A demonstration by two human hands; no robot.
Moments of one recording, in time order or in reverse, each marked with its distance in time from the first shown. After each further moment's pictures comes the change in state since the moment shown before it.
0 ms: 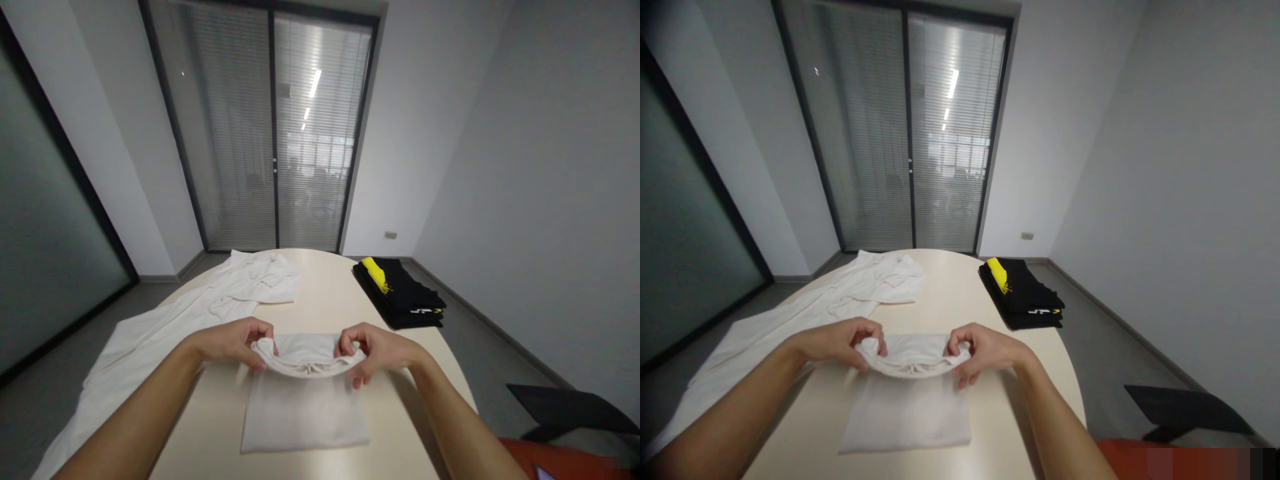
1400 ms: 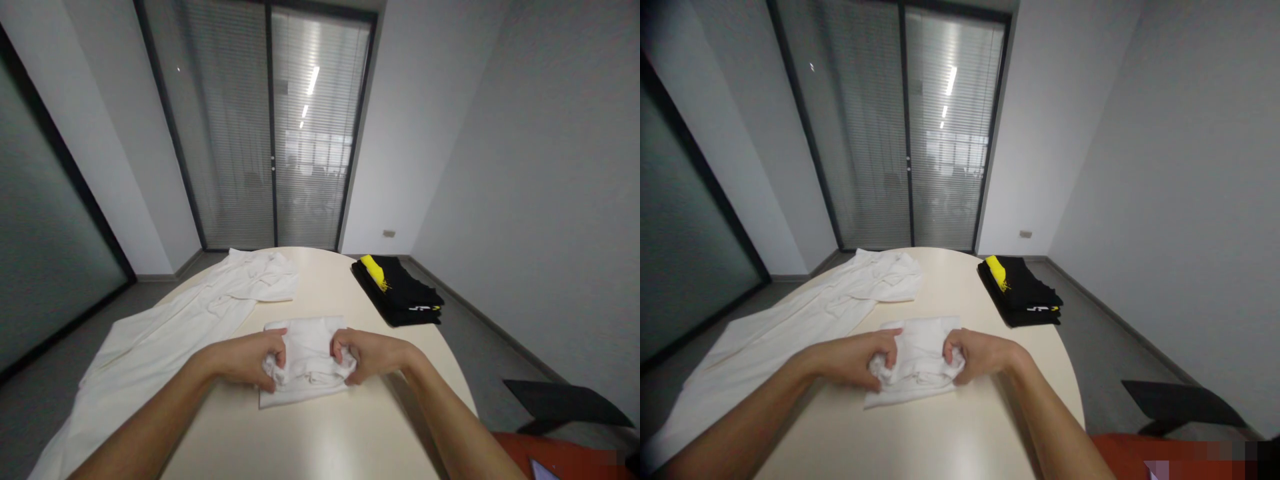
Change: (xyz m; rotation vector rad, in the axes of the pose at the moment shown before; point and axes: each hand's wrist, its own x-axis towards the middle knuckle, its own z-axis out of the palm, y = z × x) left_hand 0.018 -0.018 0.021 0.631 -0.025 0.040; right_hand 0.011 0.016 -0.005 -0.567 0.046 0.018
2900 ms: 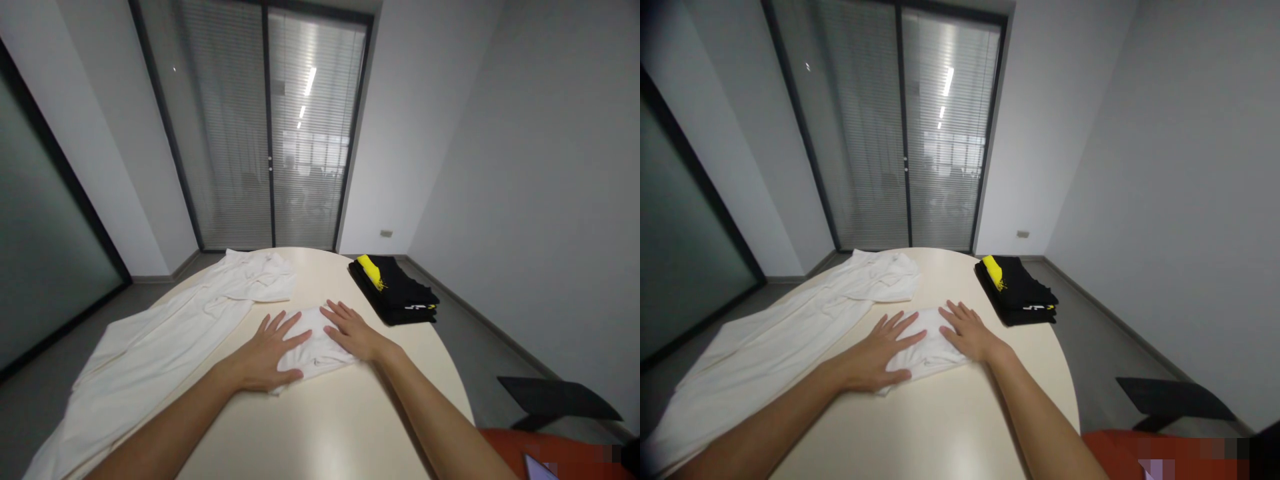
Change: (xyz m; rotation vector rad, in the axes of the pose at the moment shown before) left_hand 0.024 0.002 0.034 0.407 0.188 0.009; right_hand 0.027 0.035 0.010 -0.346 0.393 0.038
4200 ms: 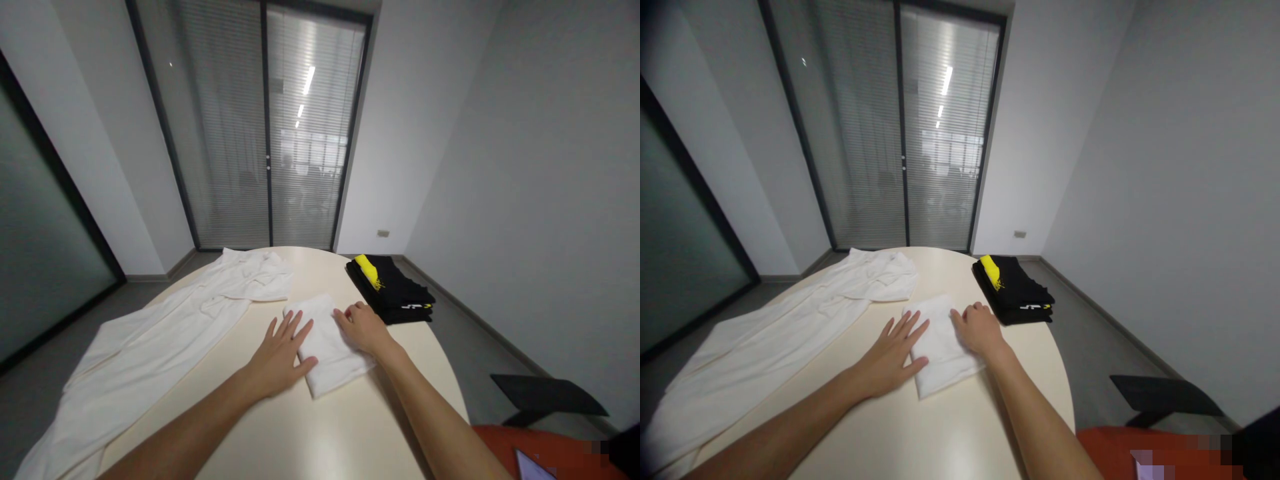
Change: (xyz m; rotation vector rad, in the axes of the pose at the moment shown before) left_hand 0.024 0.021 0.037 0.026 0.188 -0.134; right_hand 0.000 -0.012 -0.011 -0.147 0.248 0.388
